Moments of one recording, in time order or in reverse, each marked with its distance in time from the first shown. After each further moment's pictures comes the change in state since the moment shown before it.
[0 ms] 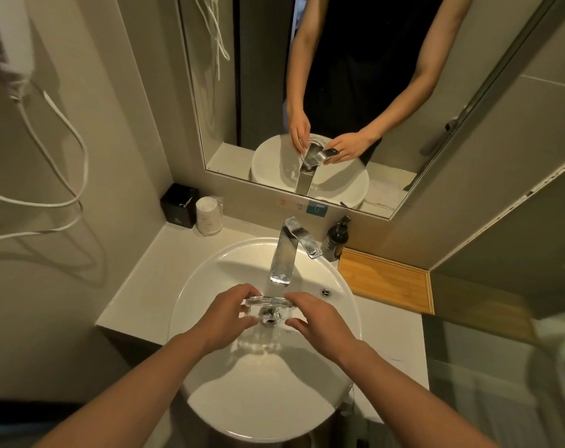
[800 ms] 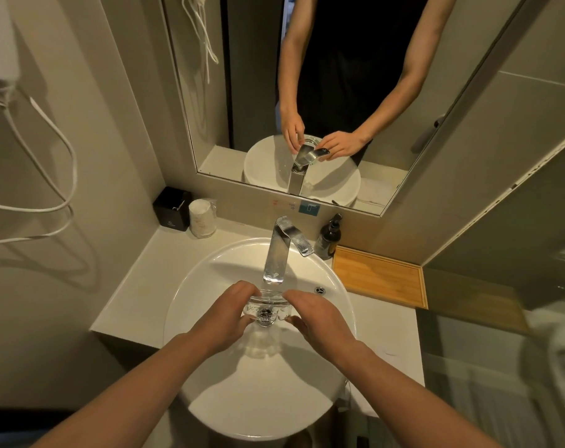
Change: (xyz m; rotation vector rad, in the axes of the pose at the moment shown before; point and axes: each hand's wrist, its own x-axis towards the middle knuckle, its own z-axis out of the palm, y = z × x) left_hand 0.002 0.006 0.008 0.230 0.030 0.204; right_hand -0.008 0.011 0.006 -0.171 0.143 -0.146
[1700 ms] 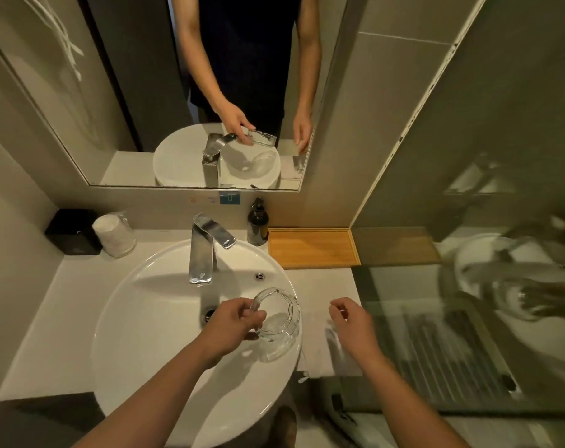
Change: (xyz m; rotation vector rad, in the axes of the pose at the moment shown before) left_hand 0.028 0.080 0.074 -0.717 -0.314 -0.380; right_hand -0.141 0.068 -0.029 0.533 0.317 1.084
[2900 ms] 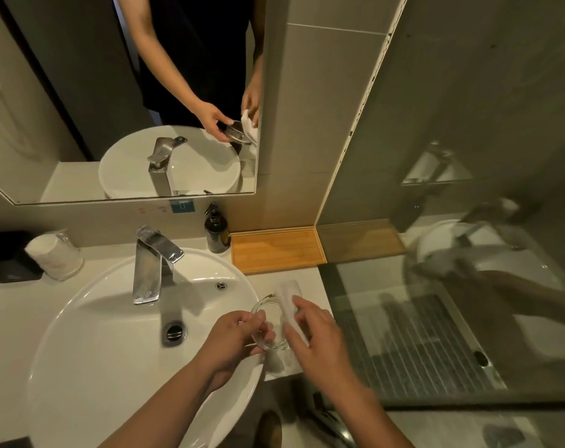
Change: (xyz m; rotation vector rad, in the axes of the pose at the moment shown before) left_hand 0.005 0.031 0.084 -0.396 -0.086 -0.162; right_hand -0.060 -0.037 -0.036 -0.078 0.014 -0.300
